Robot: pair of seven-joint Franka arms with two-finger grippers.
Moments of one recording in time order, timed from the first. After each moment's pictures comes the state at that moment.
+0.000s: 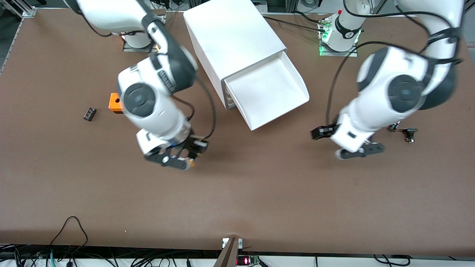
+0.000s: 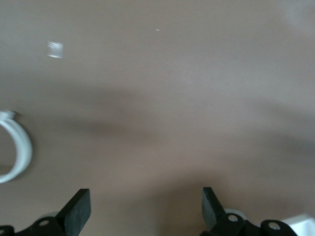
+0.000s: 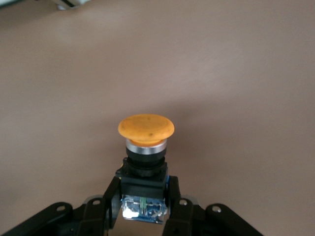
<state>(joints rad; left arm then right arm) -0.06 0.43 -0.35 -1.46 0.04 1.84 -0.65 0.44 0.76 0.04 -0.94 0.06 1.76 0.68</state>
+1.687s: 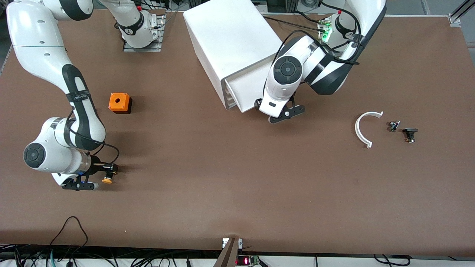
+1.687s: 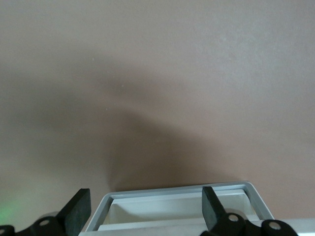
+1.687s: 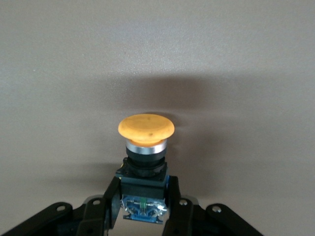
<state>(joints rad) -0.21 0.41 -0.50 -1.72 0.05 1.91 -1.10 -0.06 0.81 0.03 -1.45 0.06 2.21 -0.04</state>
